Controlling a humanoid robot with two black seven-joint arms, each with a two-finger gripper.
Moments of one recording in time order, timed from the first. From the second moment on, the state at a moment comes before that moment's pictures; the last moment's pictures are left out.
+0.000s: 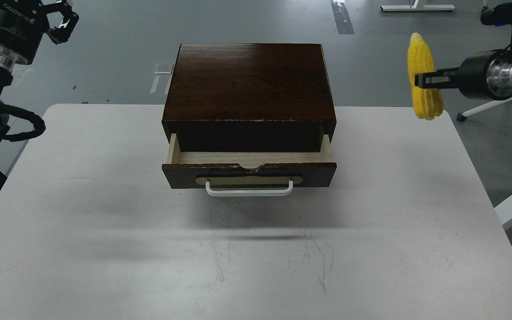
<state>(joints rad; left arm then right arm) -0.94 0.59 -0.67 -0.68 -0.08 -0.49 -0.47 1.50 -0.86 0.03 1.28 -1.23 0.49 -0.16</state>
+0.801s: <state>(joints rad) -0.90 0.56 -0.66 -0.63 -0.07 -0.49 -0.40 1.79 -0.38 -0.04 1.47 -1.66 0.49 0.12</state>
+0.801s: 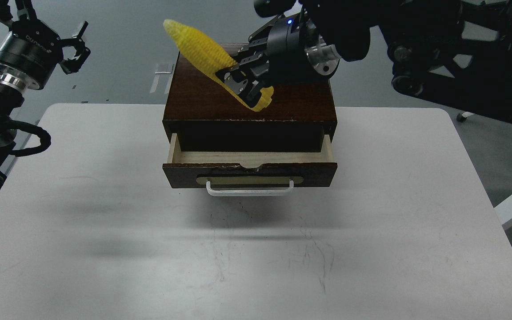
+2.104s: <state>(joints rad) -0.87 0.56 -0.66 -0.63 -0.08 -0.49 -0.40 1.76 -0.29 -0.30 1.42 -2.00 0.49 0.25</state>
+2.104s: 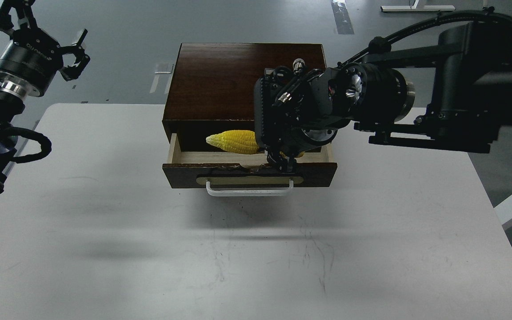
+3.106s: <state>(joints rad) -0.85 0.57 -0.66 -0.63 -0.08 -0.49 -0.40 1.76 -0.28 -0.32 1.41 -2.00 0.49 0.25</state>
